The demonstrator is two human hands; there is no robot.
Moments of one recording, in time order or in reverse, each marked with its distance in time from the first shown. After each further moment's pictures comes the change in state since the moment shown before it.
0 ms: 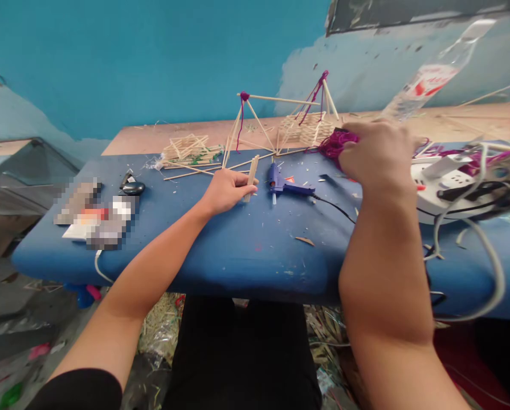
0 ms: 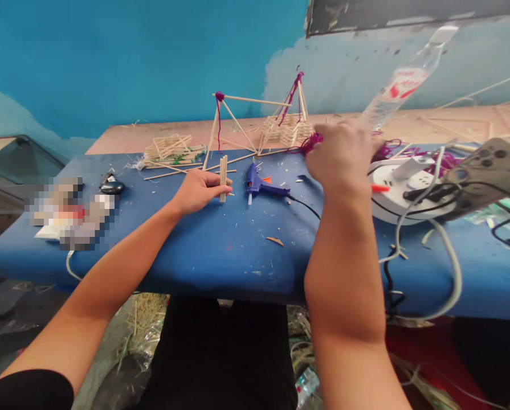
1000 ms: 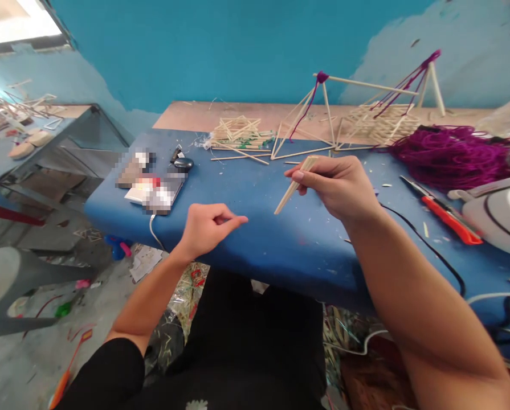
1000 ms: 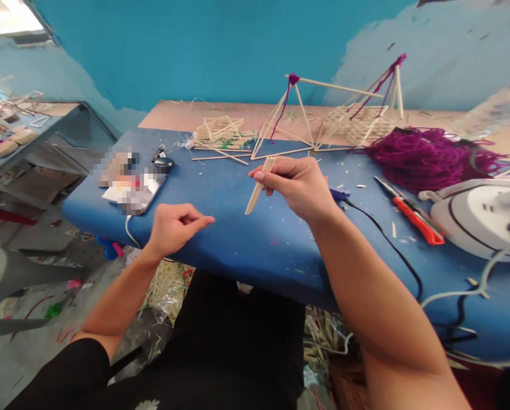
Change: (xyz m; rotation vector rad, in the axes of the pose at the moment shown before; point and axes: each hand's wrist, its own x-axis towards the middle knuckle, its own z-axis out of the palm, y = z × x) left_hand -0.183 0.026 -0.053 0.291 0.418 0.022; right_hand -0.080 -0.099 0.056 1.138 -0.571 -0.369
